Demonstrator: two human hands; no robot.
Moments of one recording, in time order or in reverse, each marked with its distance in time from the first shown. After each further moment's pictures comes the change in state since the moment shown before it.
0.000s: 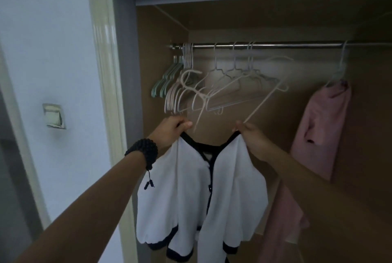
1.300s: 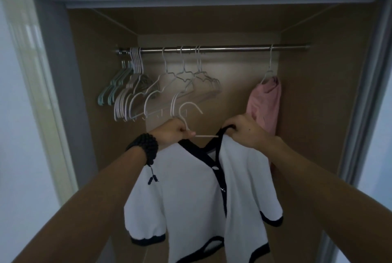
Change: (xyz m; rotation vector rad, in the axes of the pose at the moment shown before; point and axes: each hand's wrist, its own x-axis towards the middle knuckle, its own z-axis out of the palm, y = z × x) left_hand 0.056 0.082 0.068 -0.015 -0.412 0.042; right_hand -0.063 -0.033 -0.119 -0.991 0.020 -0.561
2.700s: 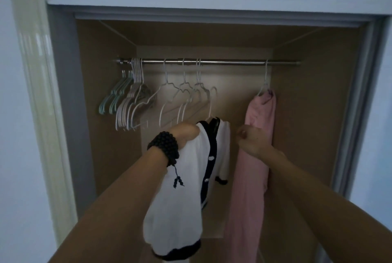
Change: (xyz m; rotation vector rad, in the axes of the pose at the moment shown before) left_hand 0.002 0.065 -0.009 -0.386 0.066 -0.318; right_hand -0.008 -0.012 0.004 0.076 0.109 0.572
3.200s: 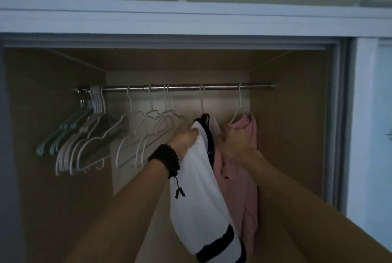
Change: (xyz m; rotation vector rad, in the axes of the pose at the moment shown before) left_hand 0.115 0.081 0.054 -0.220 0.135 0.173; right_hand 0.091 0.027 -0.050 -0.237 0.165 -0.003
